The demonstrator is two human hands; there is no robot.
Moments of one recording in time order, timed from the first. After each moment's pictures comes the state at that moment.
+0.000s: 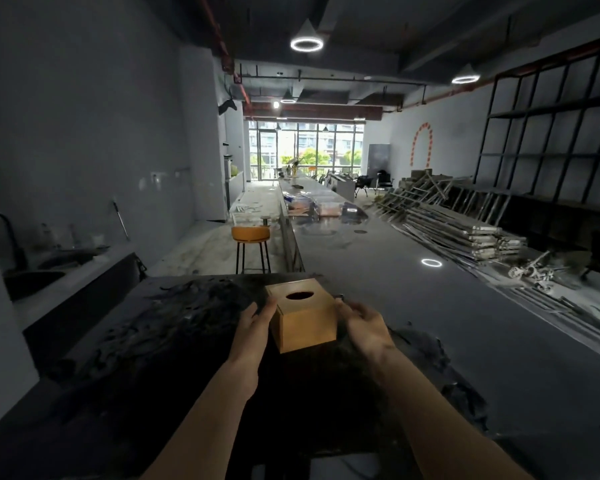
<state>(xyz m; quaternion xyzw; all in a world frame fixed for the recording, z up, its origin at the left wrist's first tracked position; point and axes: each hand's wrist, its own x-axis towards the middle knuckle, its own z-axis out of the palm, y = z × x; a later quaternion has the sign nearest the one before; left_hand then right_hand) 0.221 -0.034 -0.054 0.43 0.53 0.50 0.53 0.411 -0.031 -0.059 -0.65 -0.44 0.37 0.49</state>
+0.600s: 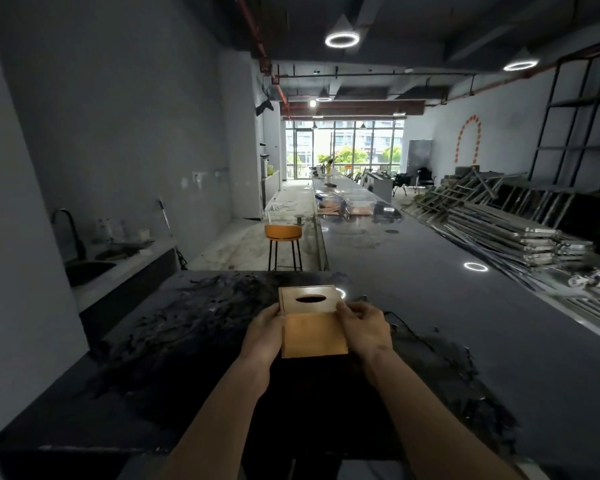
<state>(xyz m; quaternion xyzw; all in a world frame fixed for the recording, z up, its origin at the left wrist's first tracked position) 0.227 -0.038 -0.054 0.42 0.58 0.50 0.48 0.390 -0.023 -0.060 -0.65 -0.49 0.32 0.49</state>
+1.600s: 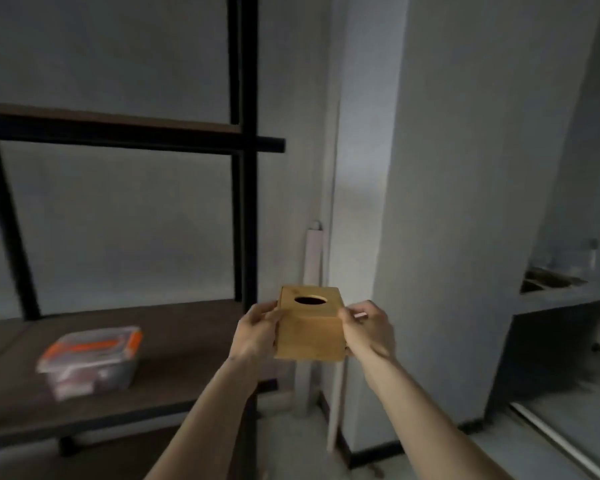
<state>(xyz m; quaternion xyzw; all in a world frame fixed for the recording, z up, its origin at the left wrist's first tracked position) -0.273 -0.733 -0.060 0.04 0.68 0.73 0.06 -0.219 -0.565 -0.054 -0.26 -0.79 0.50 0.26</state>
